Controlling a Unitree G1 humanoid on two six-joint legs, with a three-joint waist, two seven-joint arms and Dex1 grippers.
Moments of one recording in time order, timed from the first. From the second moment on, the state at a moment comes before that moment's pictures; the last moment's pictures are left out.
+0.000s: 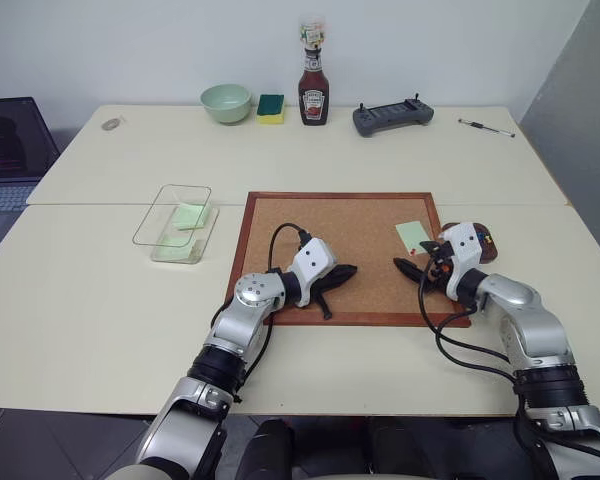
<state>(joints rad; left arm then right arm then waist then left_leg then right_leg) -0.51 0.19 -0.25 0.37 -0.04 0.04 -0.84 -0.36 -0.45 -0.02 0.12 0.24 0.40 0.61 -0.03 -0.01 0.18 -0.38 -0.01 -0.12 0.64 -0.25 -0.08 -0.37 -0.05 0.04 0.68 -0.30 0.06</state>
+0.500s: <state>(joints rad) -0.51 0.19 -0.25 0.36 -0.03 0.04 -0.84 -0.36 -0.46 -0.03 0.13 0.22 0.37 0.61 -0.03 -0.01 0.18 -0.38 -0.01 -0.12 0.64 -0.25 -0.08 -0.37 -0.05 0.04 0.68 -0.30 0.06</state>
